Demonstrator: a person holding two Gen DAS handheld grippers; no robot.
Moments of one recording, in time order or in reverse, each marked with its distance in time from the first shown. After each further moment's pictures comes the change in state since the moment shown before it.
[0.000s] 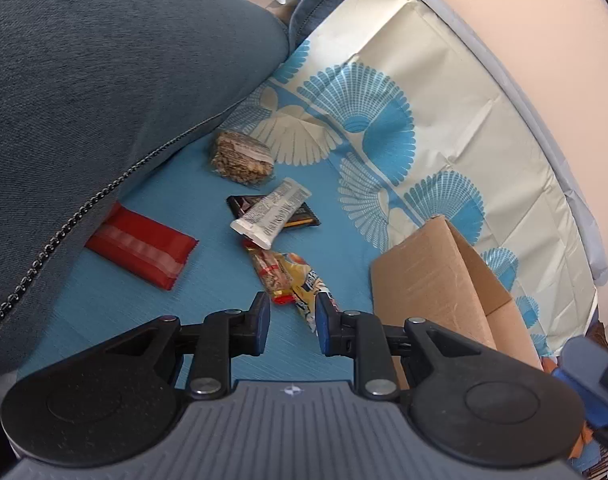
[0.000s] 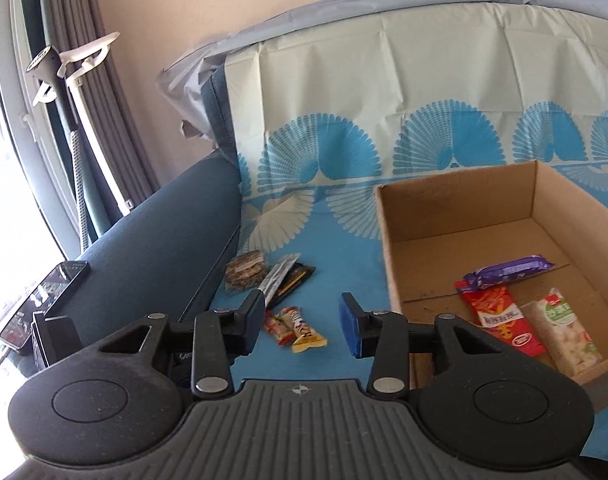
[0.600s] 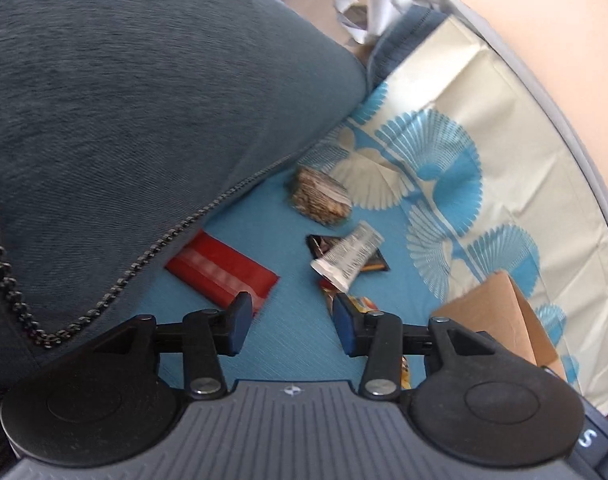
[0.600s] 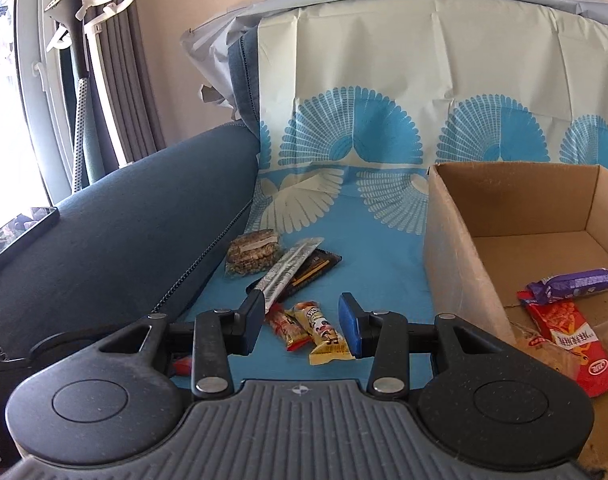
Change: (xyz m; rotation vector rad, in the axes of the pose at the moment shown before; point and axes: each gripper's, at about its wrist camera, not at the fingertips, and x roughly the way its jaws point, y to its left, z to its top) left arm -0.008 0.024 0.004 -0.125 -0.120 0.184; right arm 0.096 0.016 -0.026 -0.109 -0.020 0.000
